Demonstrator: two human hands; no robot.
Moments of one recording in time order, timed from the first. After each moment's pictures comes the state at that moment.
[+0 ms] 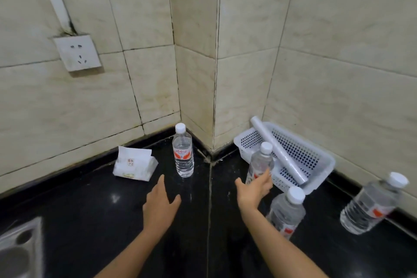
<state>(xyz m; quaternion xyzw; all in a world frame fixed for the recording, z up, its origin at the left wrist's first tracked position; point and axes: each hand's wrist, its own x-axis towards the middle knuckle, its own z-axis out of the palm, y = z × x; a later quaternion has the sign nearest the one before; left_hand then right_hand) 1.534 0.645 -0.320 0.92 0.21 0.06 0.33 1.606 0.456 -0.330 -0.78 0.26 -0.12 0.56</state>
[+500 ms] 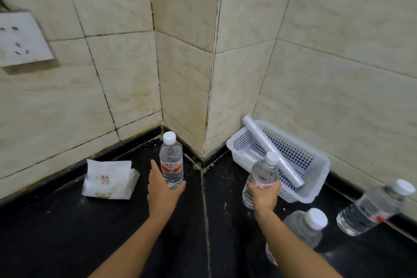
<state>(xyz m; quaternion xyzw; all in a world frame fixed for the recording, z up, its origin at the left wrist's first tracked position) 1.647 0.659 -0.345 0.85 0.17 0.07 0.49 1.663 0.427 -0.360 -0.71 0.38 -0.15 0.58</state>
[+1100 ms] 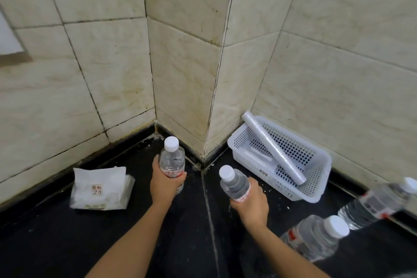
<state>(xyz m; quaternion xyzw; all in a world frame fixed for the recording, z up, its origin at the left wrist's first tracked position) 1.714 0.672 -0.372 0.78 0.19 0.05 0.60 1.651 0.471 -0.359 -0.92 0.21 -0.05 0.32</state>
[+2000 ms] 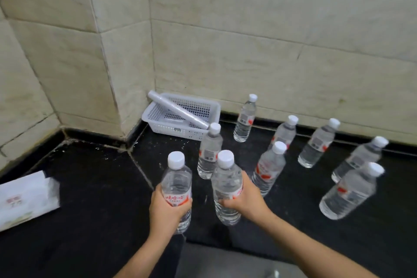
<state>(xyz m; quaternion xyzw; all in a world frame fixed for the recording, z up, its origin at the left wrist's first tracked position) 1.476 0.607 -0.336 0.78 -0.06 -0.09 0.62 1.385 0.432 -0.304 -0.84 0.27 -0.08 0.46</state>
